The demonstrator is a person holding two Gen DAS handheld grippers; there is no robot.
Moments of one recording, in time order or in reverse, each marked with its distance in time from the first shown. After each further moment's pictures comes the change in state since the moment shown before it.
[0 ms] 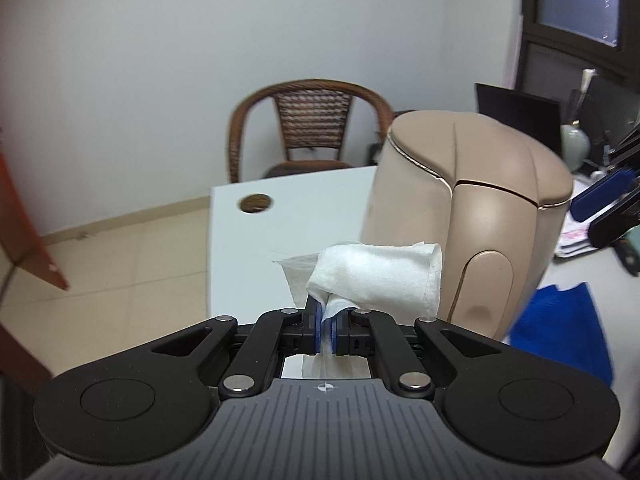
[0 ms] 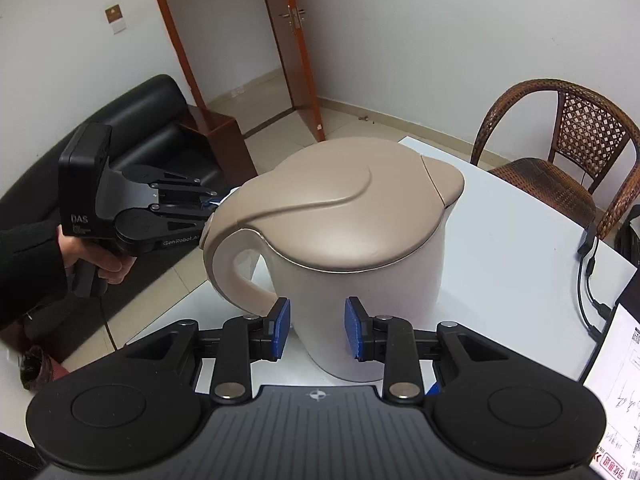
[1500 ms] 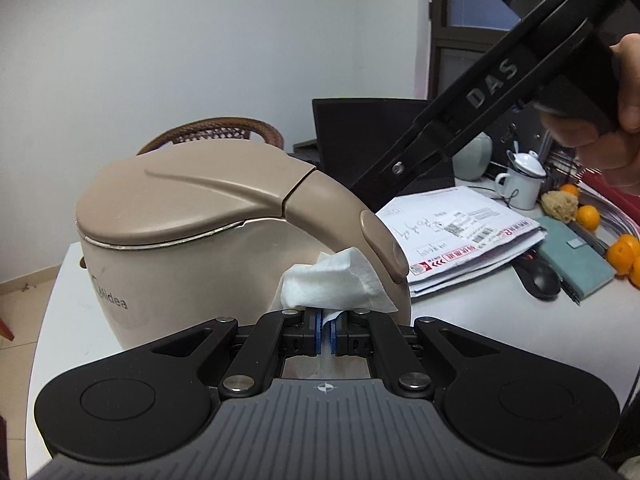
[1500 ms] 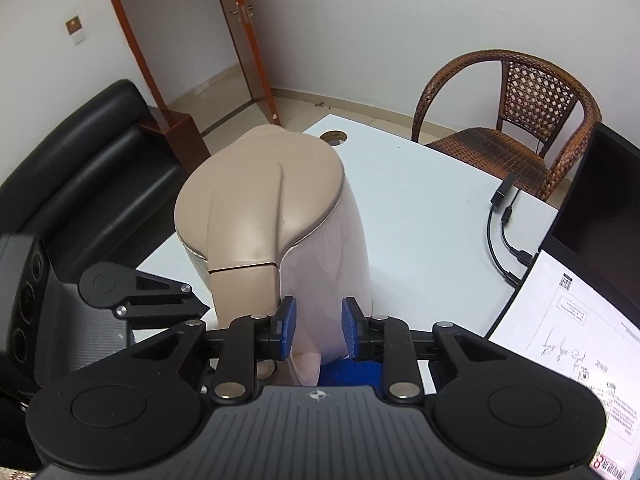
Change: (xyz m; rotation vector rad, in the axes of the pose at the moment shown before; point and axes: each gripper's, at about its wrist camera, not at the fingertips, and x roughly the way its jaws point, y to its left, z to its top) left arm 0.060 -0.253 0.010 0.098 -0.138 -0.034; right arm -0.080 -0.103 -0.044 0.093 0.025 -0.063
